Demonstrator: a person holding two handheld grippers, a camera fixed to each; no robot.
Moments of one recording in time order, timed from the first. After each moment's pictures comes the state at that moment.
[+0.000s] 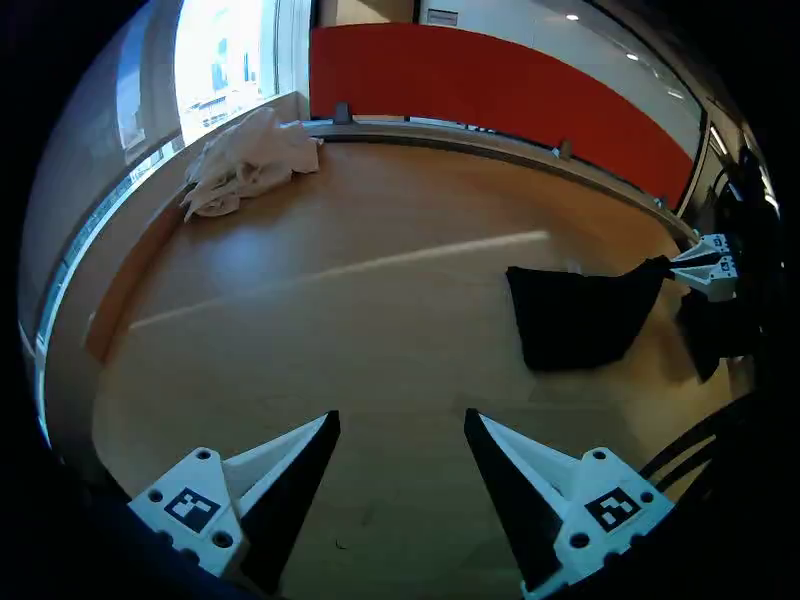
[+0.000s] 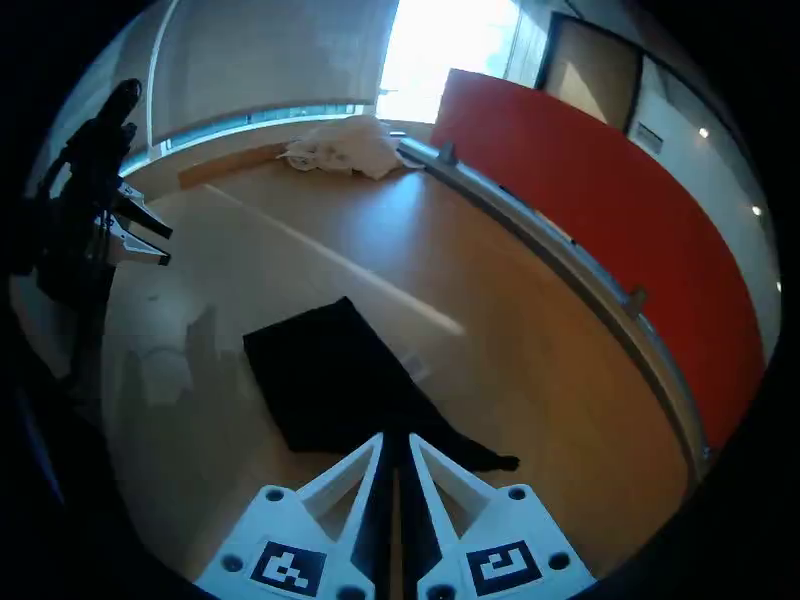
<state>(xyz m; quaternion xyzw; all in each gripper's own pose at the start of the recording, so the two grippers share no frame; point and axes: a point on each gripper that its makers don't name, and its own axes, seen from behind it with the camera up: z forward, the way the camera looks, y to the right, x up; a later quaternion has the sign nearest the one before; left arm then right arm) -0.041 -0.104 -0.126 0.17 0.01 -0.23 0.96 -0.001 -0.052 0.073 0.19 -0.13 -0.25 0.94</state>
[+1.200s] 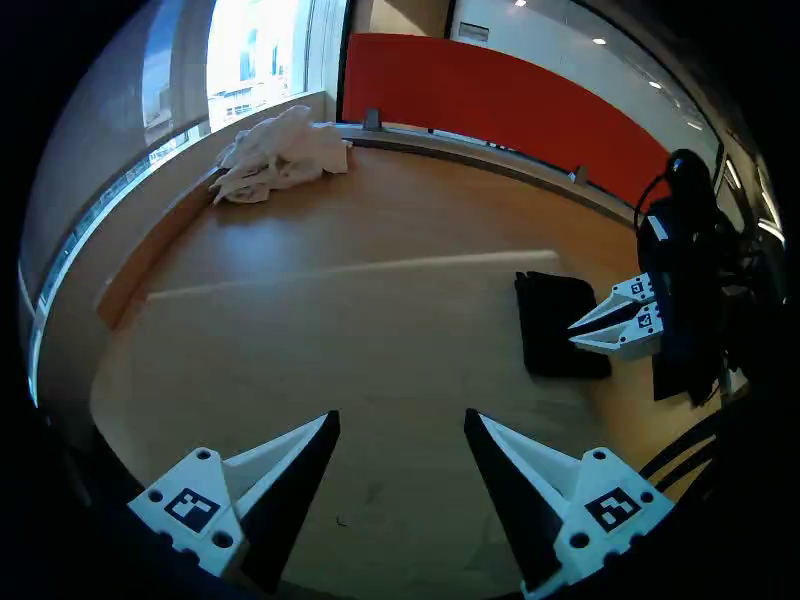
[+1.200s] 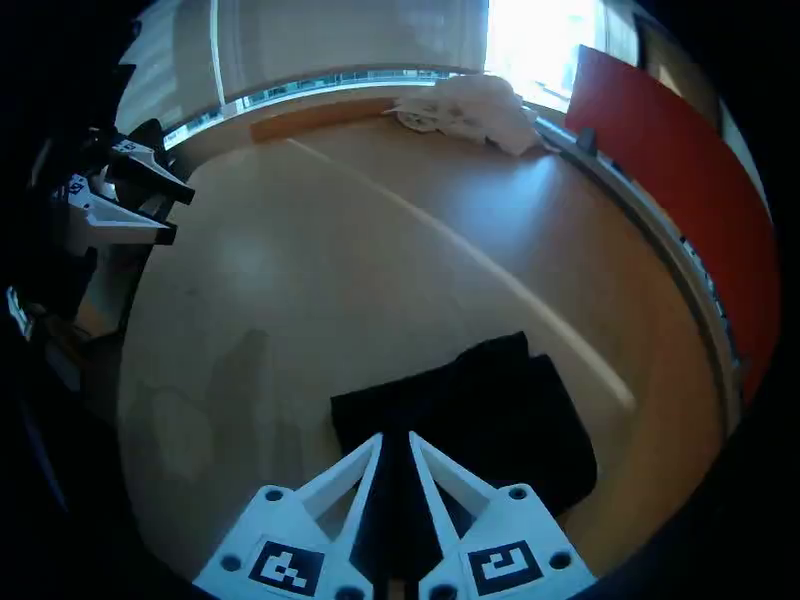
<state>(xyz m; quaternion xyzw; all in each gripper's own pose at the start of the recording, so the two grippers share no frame) -0.051 -0.098 -0.149 0.18 0.03 -0.27 0.94 -0.063 -0.202 0.132 0.33 -0.20 -0.29 0.88</state>
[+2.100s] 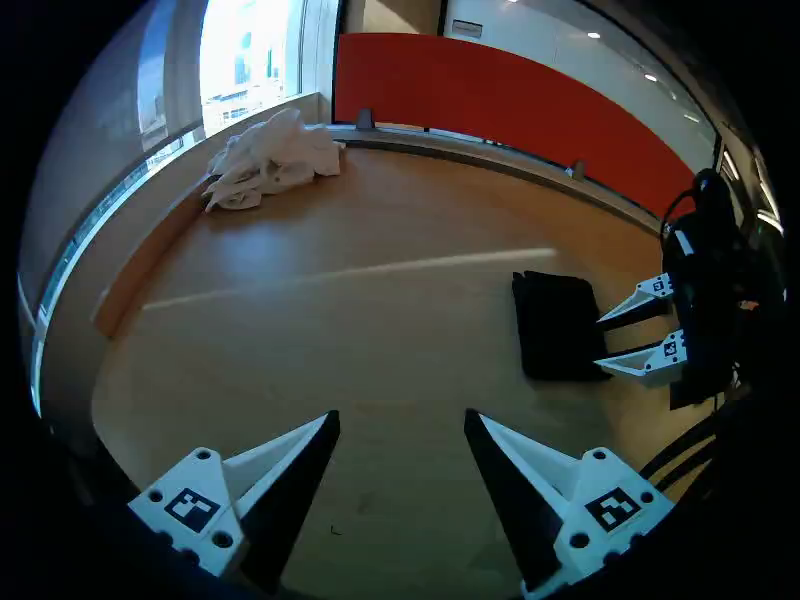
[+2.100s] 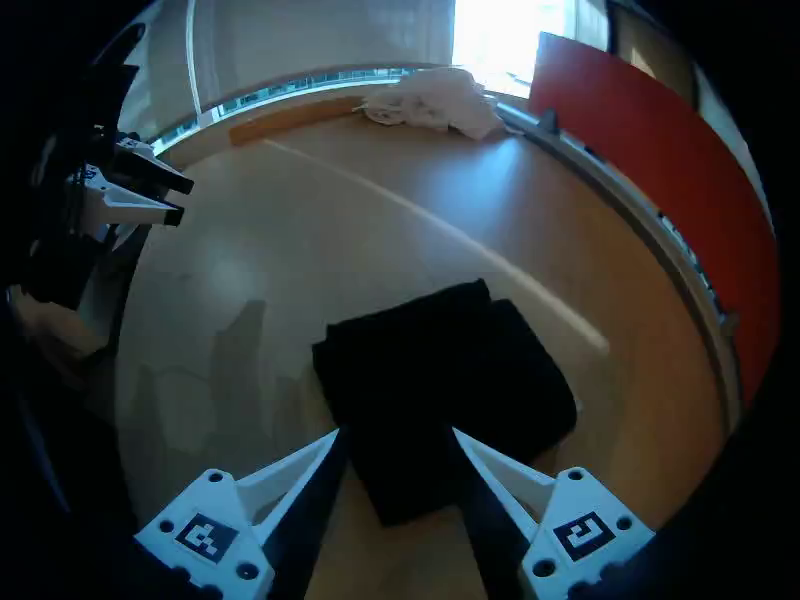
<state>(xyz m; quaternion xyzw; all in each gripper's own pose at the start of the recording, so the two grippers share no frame) -0.042 -0.097 -0.140 0.19 0.03 -0.26 0.95 -0.076 -0.154 0.110 0.29 -0.21 -0.26 0.90</state>
